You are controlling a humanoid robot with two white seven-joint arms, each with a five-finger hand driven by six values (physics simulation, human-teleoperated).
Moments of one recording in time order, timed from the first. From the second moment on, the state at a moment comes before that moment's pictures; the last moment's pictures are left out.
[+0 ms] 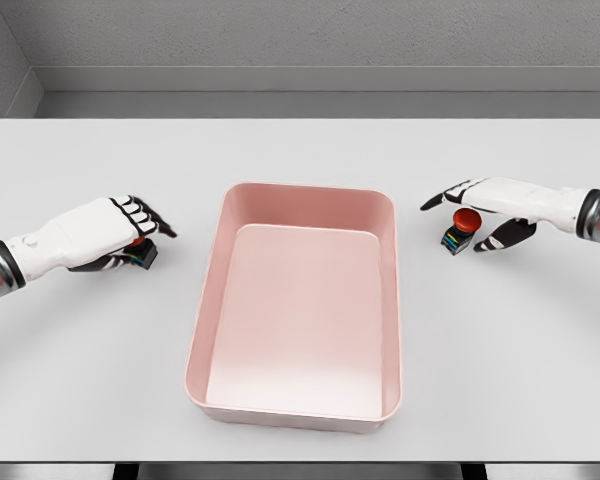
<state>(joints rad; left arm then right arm) -0.32 0.83 -0.45 -1.48 -0.69 -0.61 -0.13 -0.87 -0.95 1.16 -1.29 0.01 -0.48 0.30</state>
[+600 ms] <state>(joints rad) -0.31 0.85 -0.44 -1.58 -0.67 -0.61 -0.13 -0.87 -0.95 1.16 -1.29 0.01 -0.50 0.30</state>
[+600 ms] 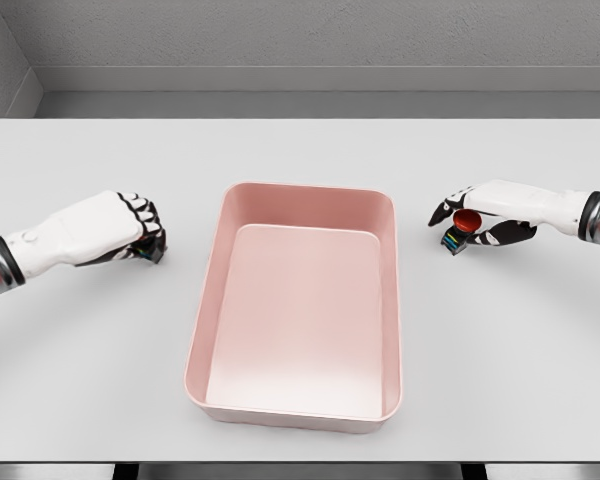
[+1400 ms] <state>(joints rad) -0.43 0.85 -0.41 -1.76 -0.59 -0.61 -0.13 -0.90 -0.95 1.15 -1.29 0.01 -0.57 0.30</state>
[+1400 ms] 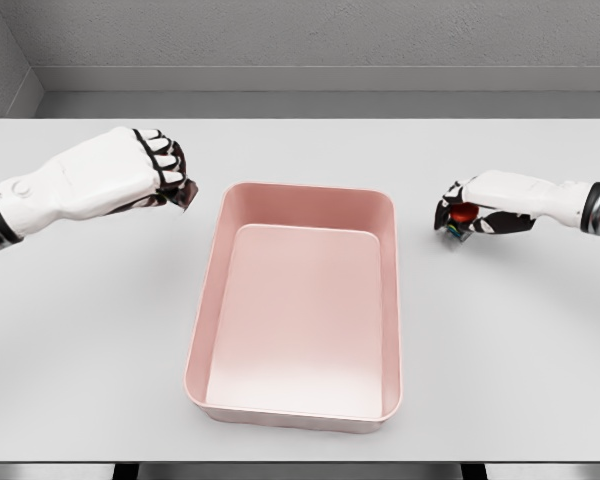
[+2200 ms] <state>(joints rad) -0.49 0.62 -0.69 -1.76 -0.61 -0.61 -0.15 -0.98 -0.98 1.13 -1.39 0.01 -0.61 0.30</state>
